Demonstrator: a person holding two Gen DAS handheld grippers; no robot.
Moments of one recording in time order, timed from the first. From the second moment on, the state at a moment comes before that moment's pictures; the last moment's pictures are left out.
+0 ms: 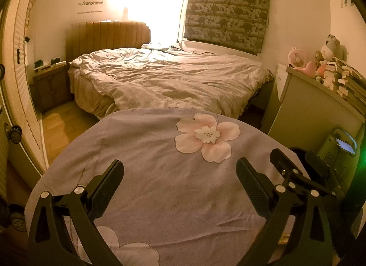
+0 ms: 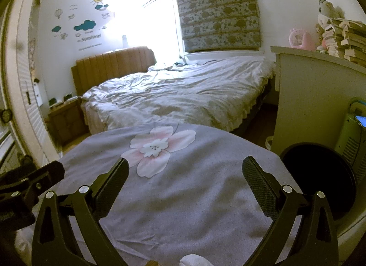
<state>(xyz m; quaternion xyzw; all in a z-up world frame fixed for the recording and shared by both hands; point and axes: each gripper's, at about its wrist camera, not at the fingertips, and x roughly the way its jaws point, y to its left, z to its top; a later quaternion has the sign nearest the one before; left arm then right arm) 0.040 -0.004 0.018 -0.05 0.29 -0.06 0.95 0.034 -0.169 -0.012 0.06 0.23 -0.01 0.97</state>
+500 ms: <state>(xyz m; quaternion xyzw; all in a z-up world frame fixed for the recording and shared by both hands) 0.039 -0.001 0.014 -0.04 0.29 -0.07 0.95 0.035 -0.172 -0.011 0.06 0.24 -0.01 0.97</state>
